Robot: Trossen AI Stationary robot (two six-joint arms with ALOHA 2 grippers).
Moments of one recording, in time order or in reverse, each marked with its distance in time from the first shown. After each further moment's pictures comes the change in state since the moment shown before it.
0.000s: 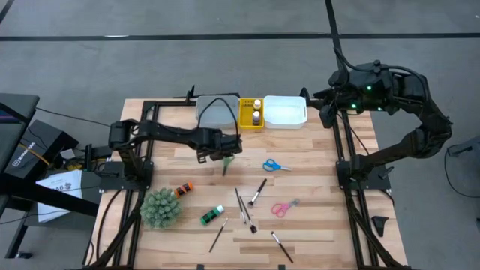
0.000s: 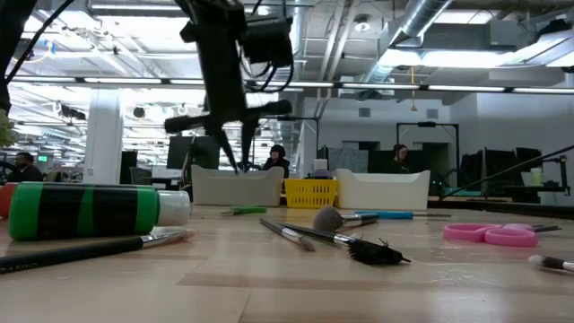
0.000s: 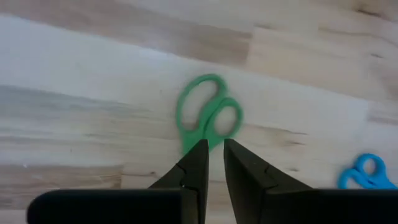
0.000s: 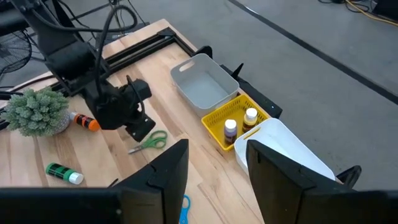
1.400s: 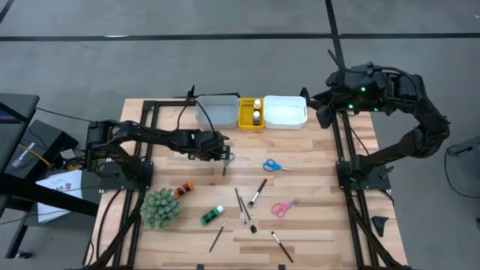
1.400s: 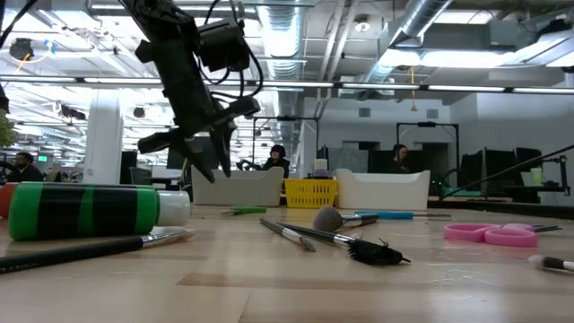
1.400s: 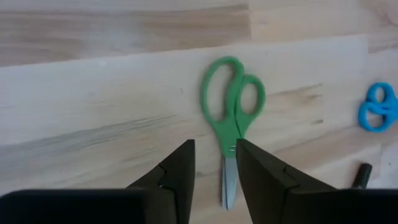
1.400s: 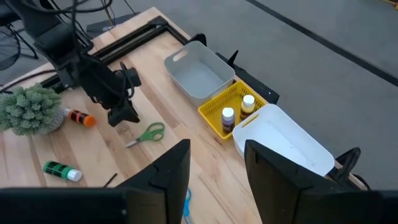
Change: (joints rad) left arm 0.065 -0.223 -0.350 0.310 0.124 0.386; right arm 0.000 0.017 0.000 -0.036 0.012 0.063
